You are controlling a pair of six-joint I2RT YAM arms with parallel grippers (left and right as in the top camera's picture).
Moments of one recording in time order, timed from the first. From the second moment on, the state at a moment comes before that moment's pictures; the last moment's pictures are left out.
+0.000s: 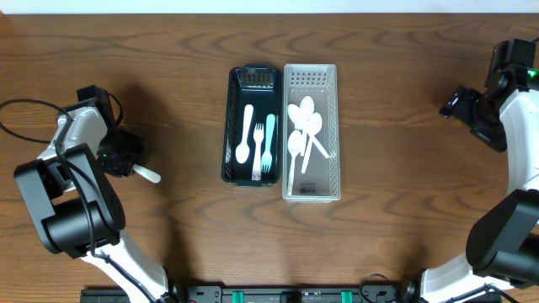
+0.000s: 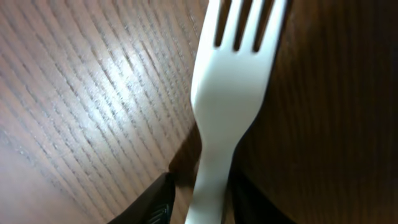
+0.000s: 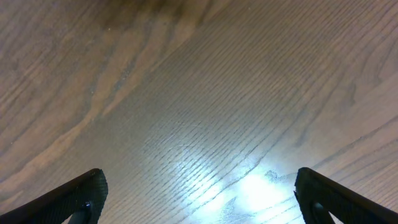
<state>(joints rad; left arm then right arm) 0.35 1.97 1.27 -0.89 -0.03 -0.82 -0.28 1.76 1.52 -1.10 0.14 0.44</state>
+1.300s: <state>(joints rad) -0.41 1.60 1.32 -0.89 0.03 -0.12 -0.28 1.76 1.52 -1.10 0.14 0.44</state>
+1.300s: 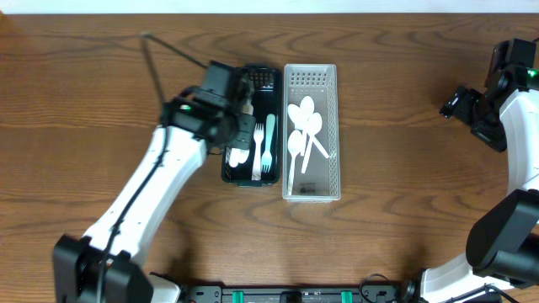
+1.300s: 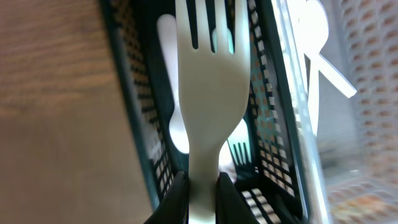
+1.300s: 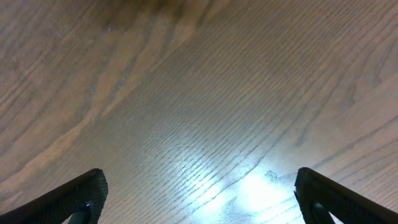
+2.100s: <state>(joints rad) -0.25 1.26 1.40 -1.02 -0.20 -0.14 -0.28 1.76 1.52 -1.10 0.14 0.44</state>
